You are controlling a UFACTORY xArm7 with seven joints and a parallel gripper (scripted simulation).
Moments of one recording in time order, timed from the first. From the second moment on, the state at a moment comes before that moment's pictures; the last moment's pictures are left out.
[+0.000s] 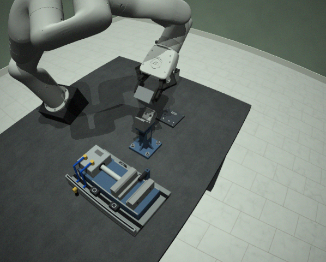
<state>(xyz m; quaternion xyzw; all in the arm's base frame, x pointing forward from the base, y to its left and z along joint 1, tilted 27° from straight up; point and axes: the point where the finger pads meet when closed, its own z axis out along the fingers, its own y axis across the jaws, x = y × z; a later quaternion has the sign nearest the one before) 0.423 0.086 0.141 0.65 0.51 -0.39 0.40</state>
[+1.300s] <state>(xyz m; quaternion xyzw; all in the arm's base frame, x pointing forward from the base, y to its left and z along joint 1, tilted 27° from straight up) 0.424 0.086 0.140 0.64 0.50 -0.41 0.41</state>
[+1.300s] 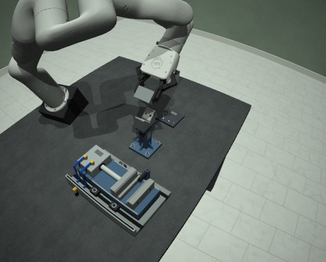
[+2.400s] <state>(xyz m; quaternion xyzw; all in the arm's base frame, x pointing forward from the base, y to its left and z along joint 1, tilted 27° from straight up) 0.424 0.082 0.133 0.64 0.50 -0.41 0.41</state>
